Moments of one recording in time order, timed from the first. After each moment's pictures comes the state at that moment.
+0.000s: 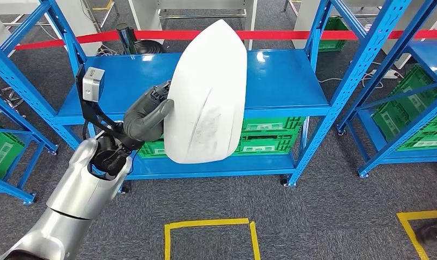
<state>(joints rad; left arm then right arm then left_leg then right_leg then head) -0.72 0.01 -0.51 -1.19 0.84 -0.70 -0.17 -0.04 0.09 -0.76 -0.18 0.60 0.00 0.13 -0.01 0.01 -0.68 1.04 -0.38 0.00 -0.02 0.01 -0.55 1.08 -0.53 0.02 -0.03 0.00</state>
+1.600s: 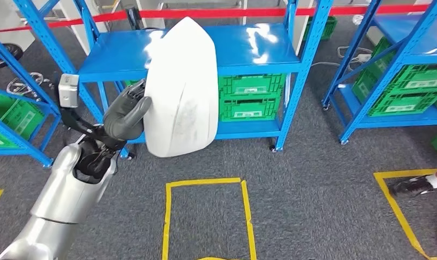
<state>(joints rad) -0.69 0.07 -0.44 -1.22 0.73 -0.64 -0.24 -0.04 0.09 -0.79 -0.17 0.61 0.02 0.13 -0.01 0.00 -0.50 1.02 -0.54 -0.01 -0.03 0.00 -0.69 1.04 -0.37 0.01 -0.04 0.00</state>
